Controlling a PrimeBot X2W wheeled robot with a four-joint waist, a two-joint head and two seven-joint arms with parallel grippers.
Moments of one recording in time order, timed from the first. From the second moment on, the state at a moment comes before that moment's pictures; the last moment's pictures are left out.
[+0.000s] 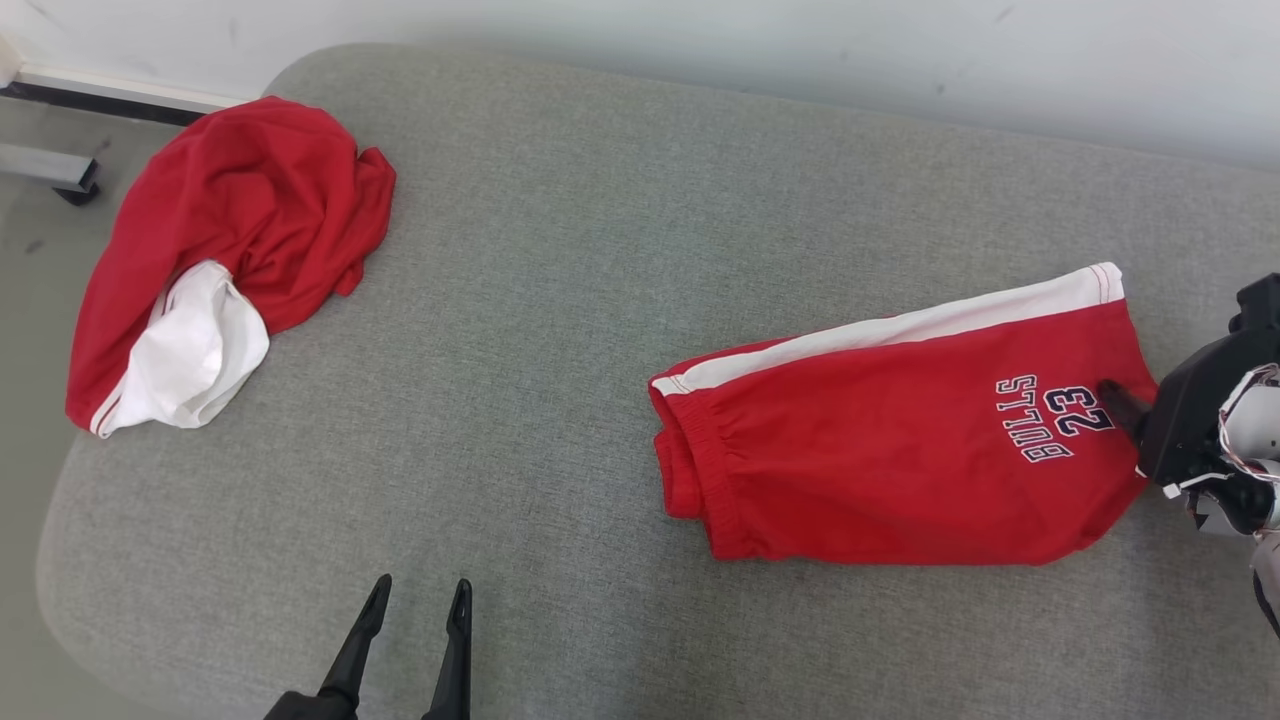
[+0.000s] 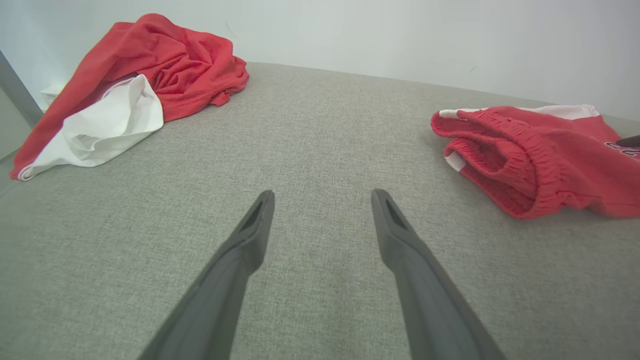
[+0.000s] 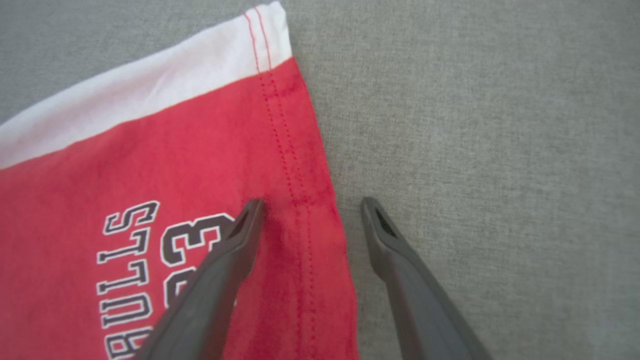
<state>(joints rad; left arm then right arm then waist) 0.02 0.12 -0.20 0.13 -0.24 -0.06 -0.26 -0.77 -0.50 0.33 0.94 0.69 0.13 0.43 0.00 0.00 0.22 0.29</state>
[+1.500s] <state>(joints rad) 0.04 0.09 -0.15 0.21 -0.21 -0.12 -0.26 -0.64 -0.55 0.12 0.95 0.44 0.13 0.36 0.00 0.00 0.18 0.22</state>
